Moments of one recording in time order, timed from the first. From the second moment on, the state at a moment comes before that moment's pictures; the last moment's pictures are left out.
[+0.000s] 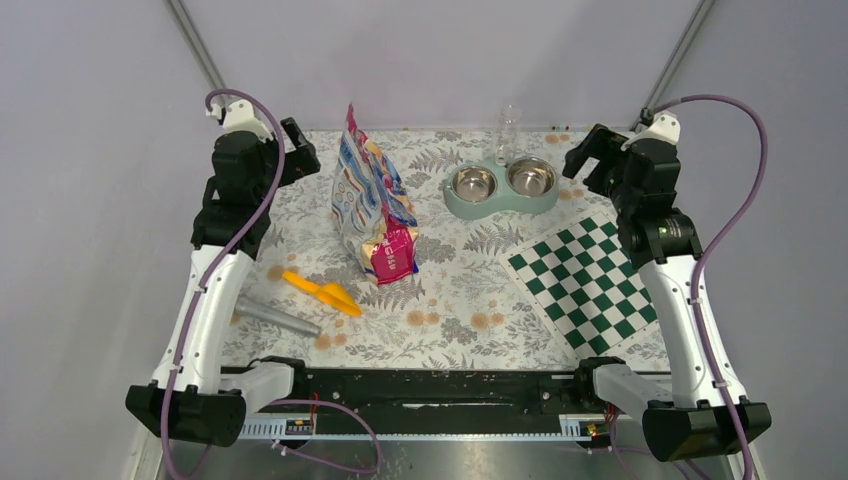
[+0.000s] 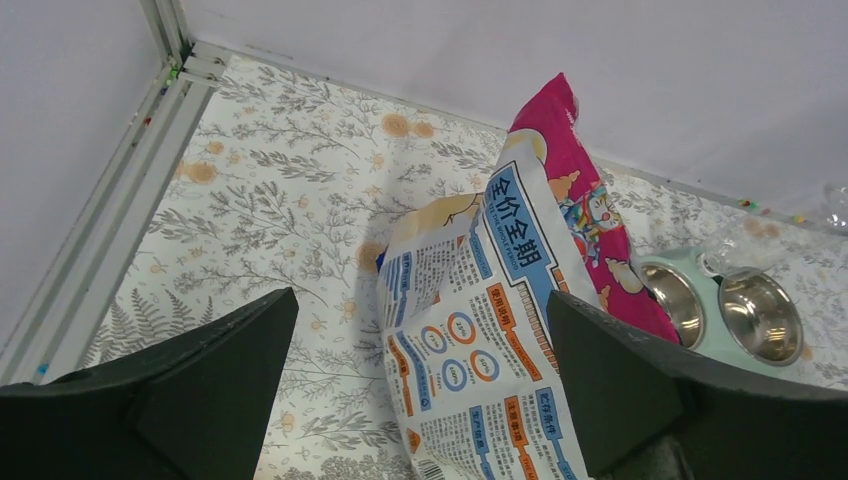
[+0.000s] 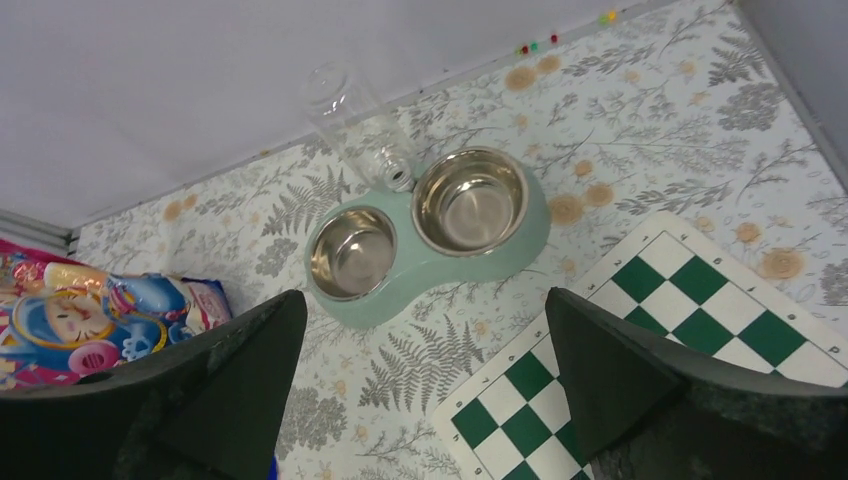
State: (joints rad) left arm -0.12 1.12 1.32 -0.46 -0.17 -0.32; right arm 0.10 1.07 1.26 -0.48 0.14 0.40
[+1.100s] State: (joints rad) left arm -0.17 1.14 1.43 -0.48 0.13 -0.42; right arm 0.67 1.36 1.18 -0.14 -0.34 0.37
